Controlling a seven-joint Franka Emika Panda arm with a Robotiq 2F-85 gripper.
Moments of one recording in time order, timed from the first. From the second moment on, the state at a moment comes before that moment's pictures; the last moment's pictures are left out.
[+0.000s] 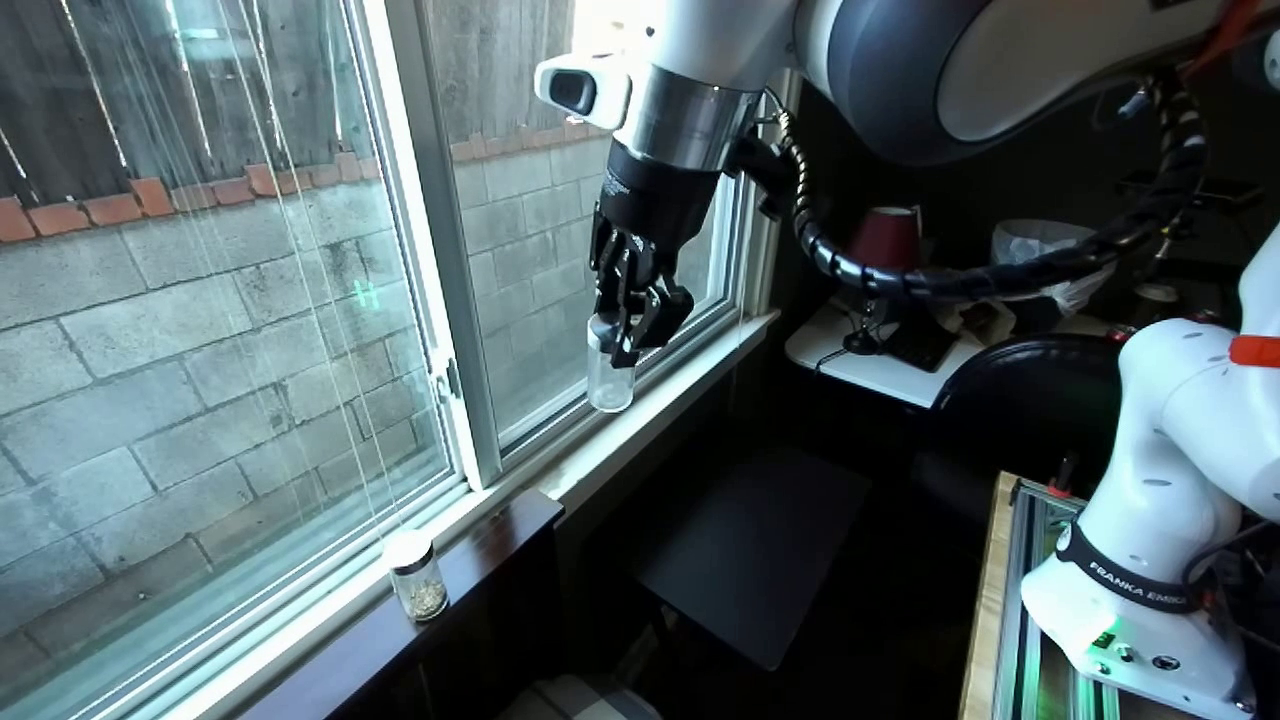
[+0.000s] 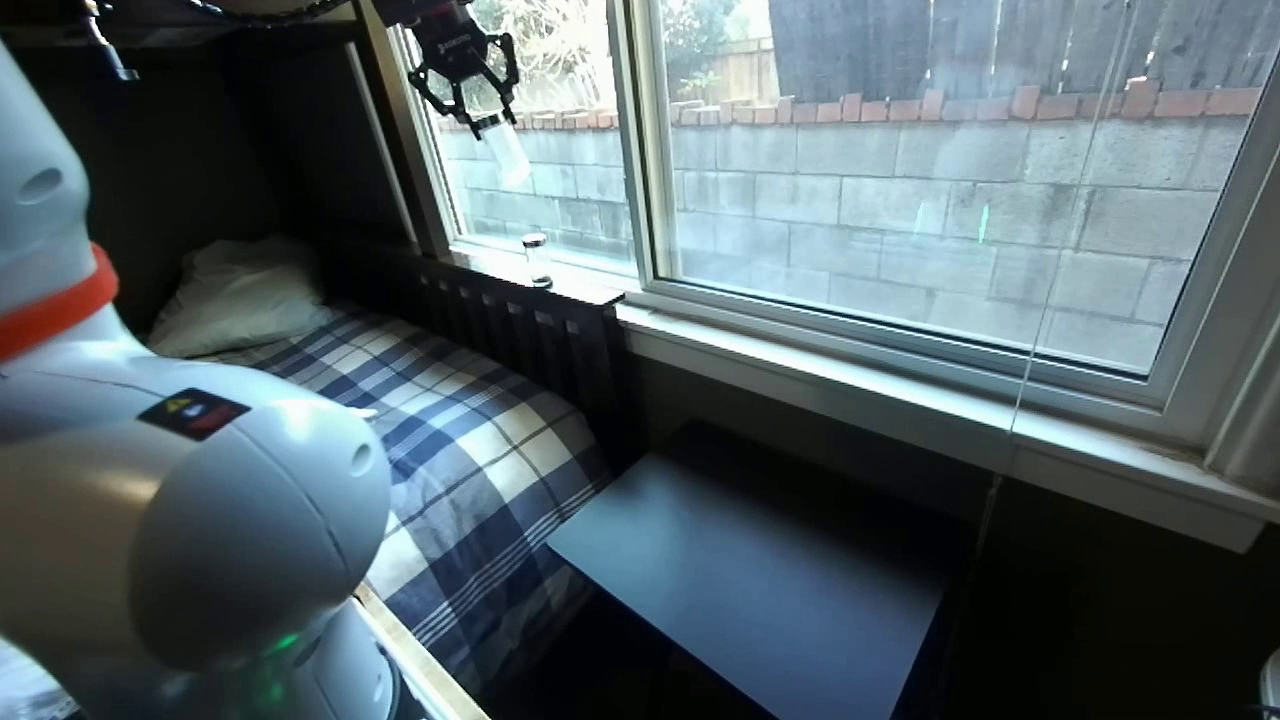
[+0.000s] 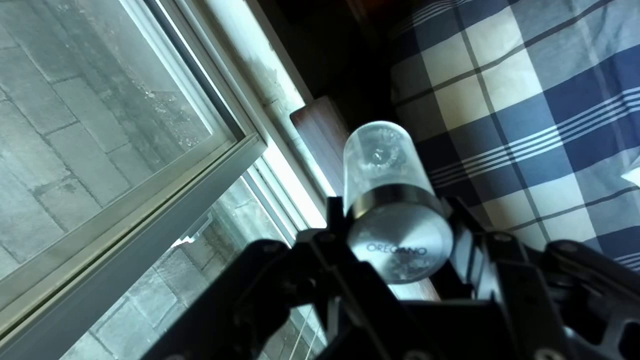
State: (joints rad) arm 0.36 -0.09 0.35 -1.85 -0.23 2.00 -0.25
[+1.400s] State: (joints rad) arm 0.44 0.38 0.40 -1.41 -0.24 2.06 -0.49
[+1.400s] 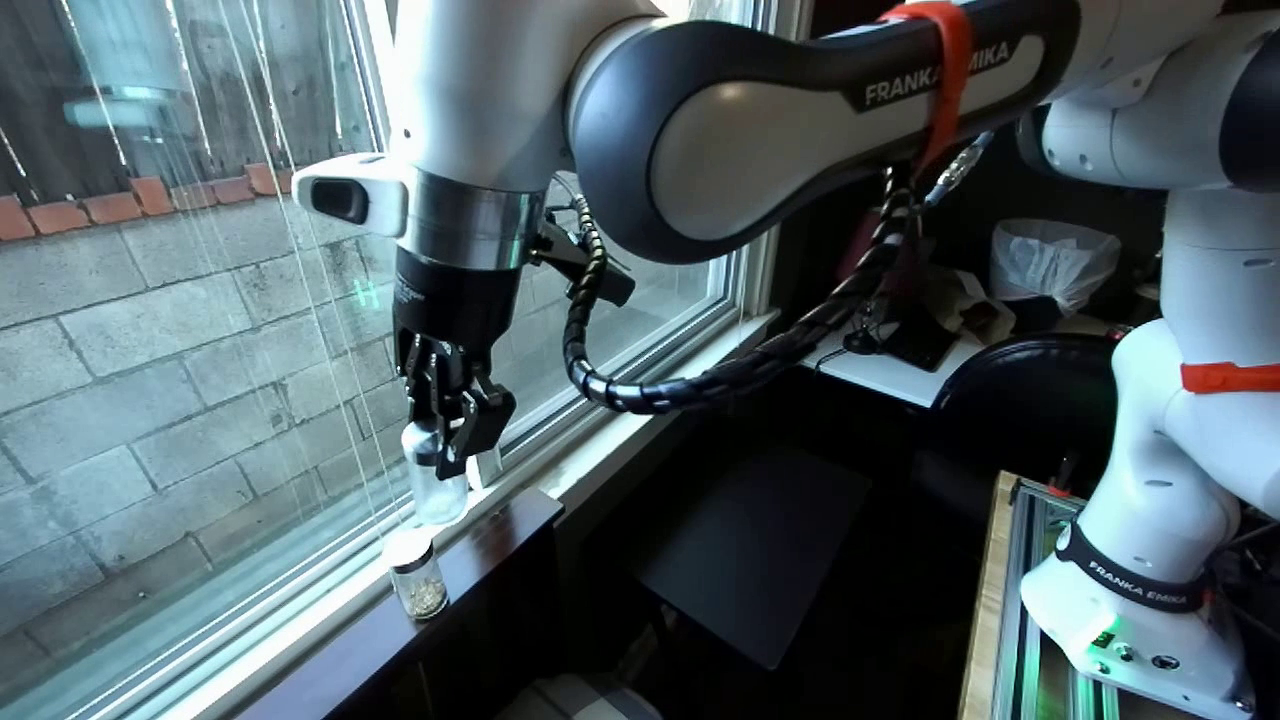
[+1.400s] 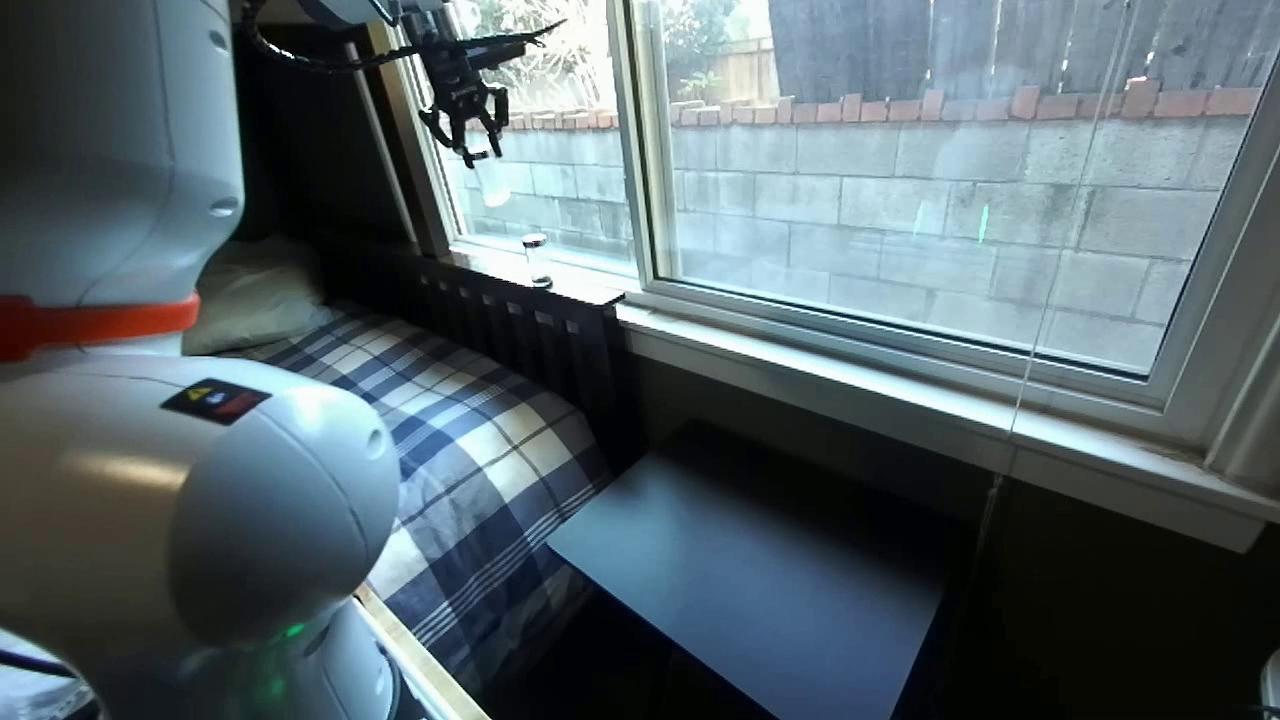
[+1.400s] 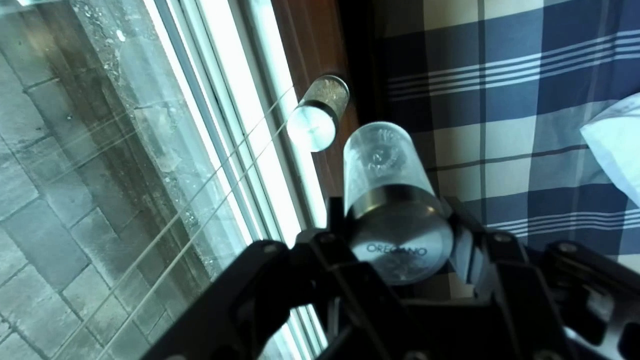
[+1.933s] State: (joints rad) arm 0.45 0.52 0.38 -1.25 -0.23 2.02 -0.49
